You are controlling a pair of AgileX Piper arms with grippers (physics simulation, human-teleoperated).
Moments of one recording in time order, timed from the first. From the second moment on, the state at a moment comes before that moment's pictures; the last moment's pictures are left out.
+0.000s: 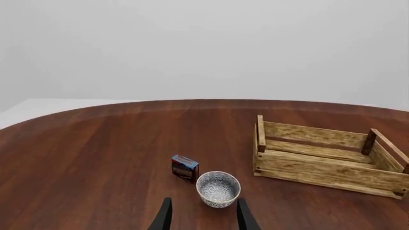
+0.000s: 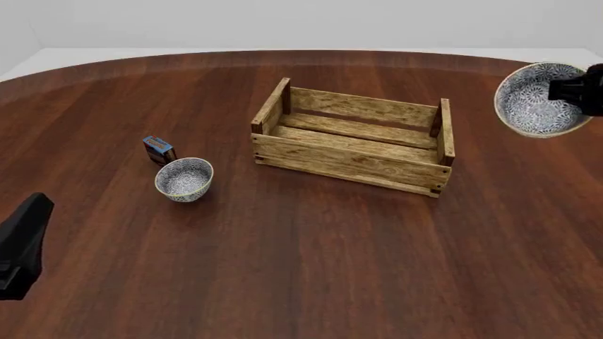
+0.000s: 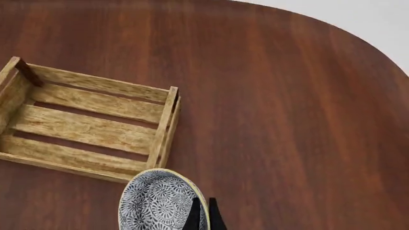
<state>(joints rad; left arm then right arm) -0.07 0.08 -0.05 -0.04 -0.05 -0.14 1.12 -0.92 0.44 -0.08</state>
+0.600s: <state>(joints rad) -0.06 0.09 -0.07 -0.03 -0.03 0.09 1.08 -1.11 0.58 -0.08</state>
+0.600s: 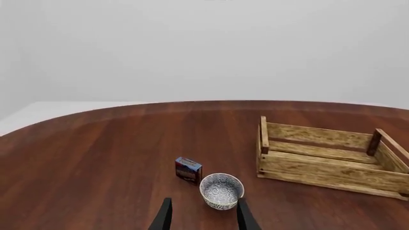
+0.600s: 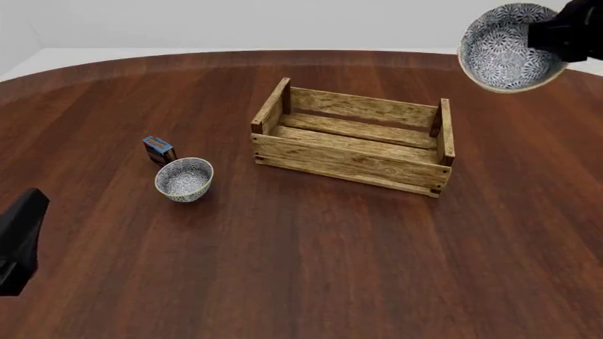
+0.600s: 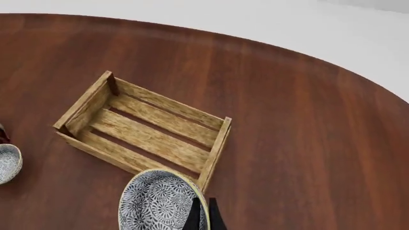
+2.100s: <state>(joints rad) -0.44 0.67 -0.47 -0.19 0.13 0.44 1.22 -1.25 0.56 -0.13</state>
